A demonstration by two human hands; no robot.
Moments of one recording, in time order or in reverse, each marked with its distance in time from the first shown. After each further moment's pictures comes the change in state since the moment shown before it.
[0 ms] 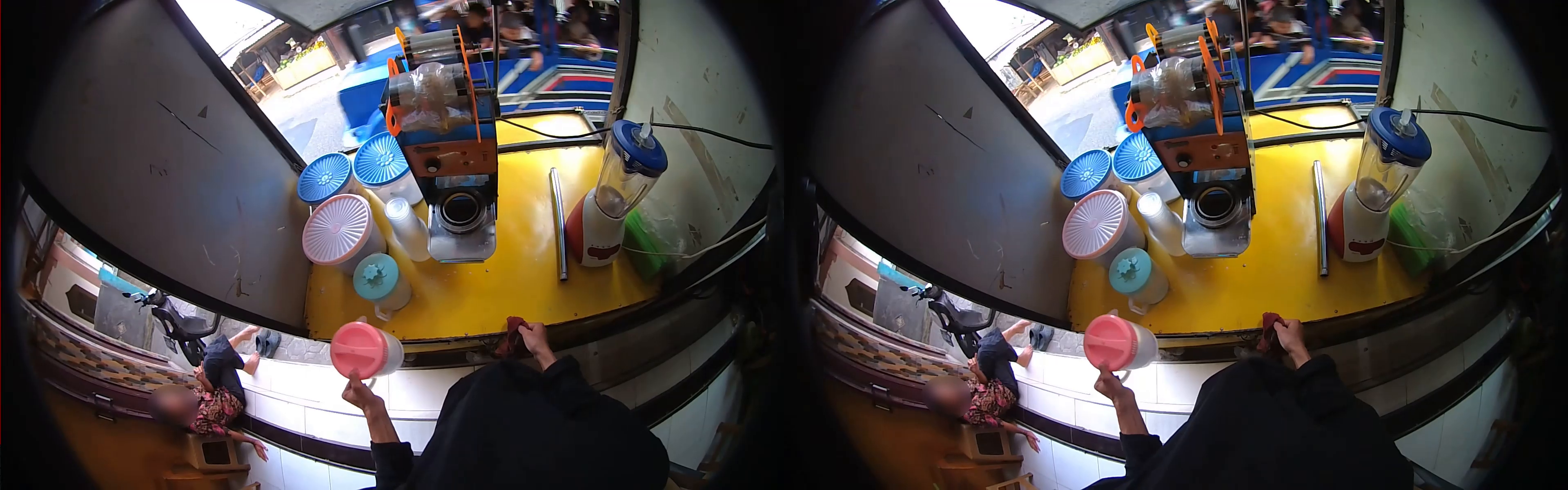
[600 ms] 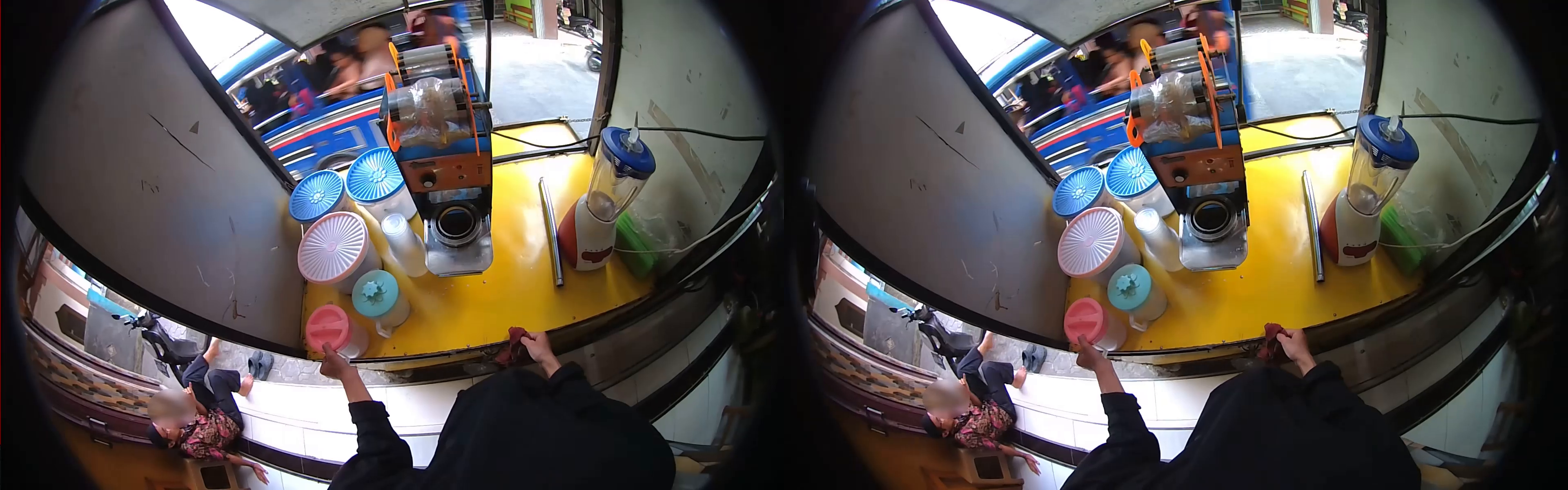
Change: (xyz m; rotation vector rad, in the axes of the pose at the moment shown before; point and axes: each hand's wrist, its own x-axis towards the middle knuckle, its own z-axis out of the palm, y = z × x) left_hand 0.119 -0.003 0.075 0.095 0.216 0.065; right_hand 0.005 0.032 0.002 0.219 -0.050 -0.063
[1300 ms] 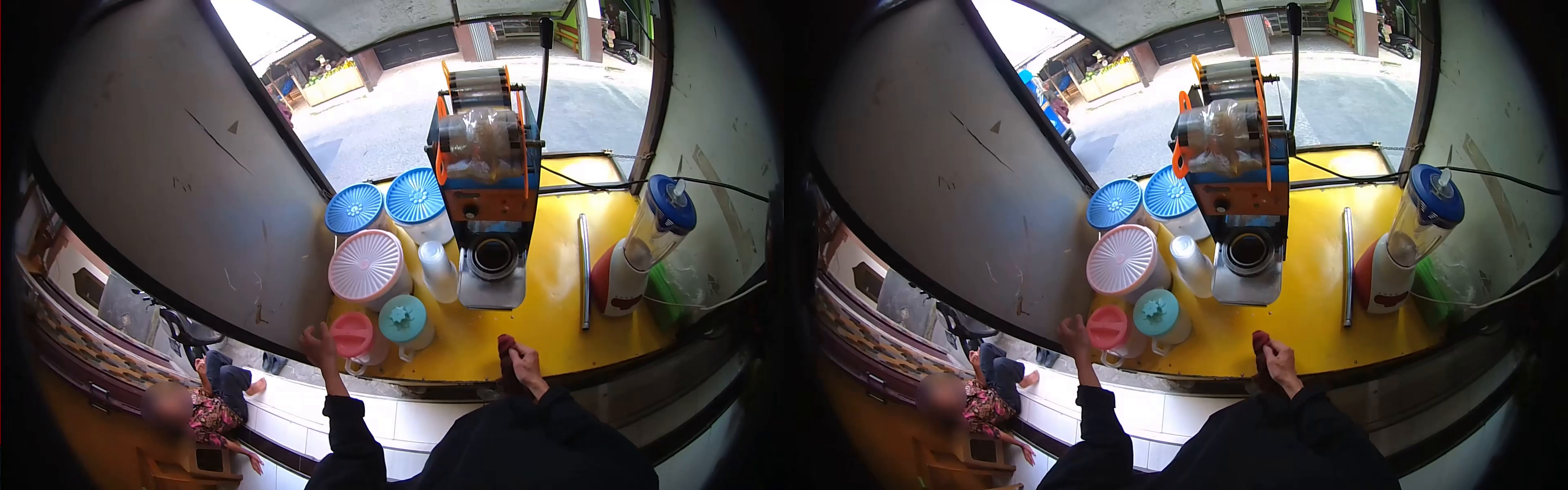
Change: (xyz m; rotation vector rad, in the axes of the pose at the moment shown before) left_hand 0.065 0.075 0.029 0.743 -0.067 0.636; right_hand 0.021 -0.105 0.076 -0.161 -0.065 -0.321
